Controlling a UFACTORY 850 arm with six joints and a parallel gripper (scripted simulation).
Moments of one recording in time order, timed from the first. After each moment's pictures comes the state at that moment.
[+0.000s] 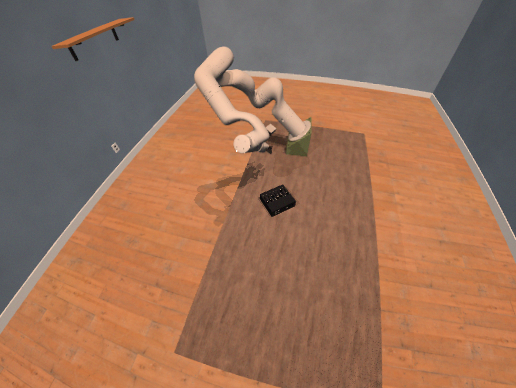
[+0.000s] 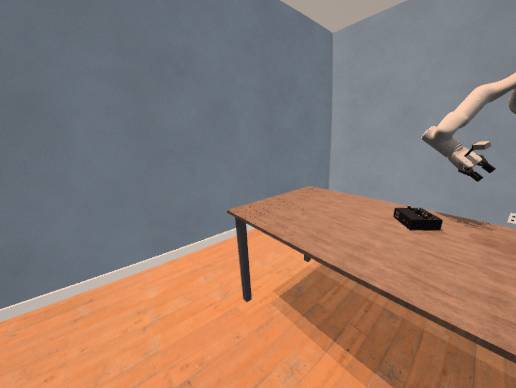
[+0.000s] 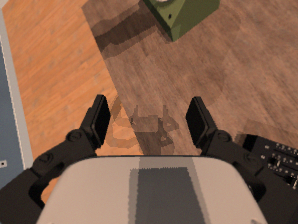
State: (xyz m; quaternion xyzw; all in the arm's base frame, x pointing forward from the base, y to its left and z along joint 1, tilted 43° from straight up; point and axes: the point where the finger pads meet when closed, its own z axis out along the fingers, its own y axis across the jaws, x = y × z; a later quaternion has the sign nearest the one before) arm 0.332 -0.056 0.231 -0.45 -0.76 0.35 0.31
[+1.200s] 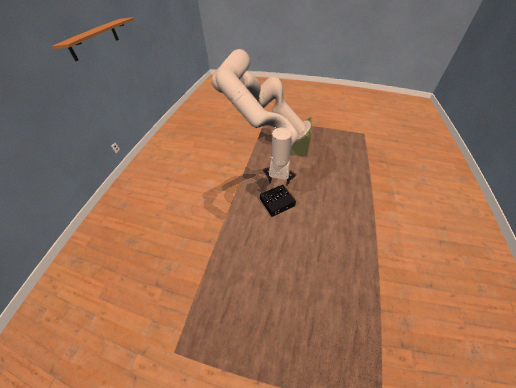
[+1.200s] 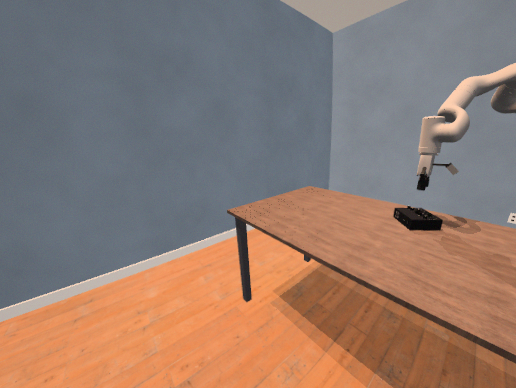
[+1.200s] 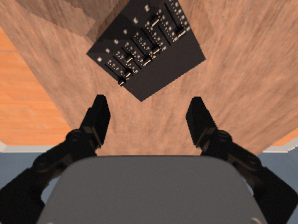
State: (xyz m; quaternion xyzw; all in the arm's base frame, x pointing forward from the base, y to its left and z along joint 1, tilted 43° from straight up) arm 0.552 -0.020 0.103 -0.02 -0.93 0.37 -0.01
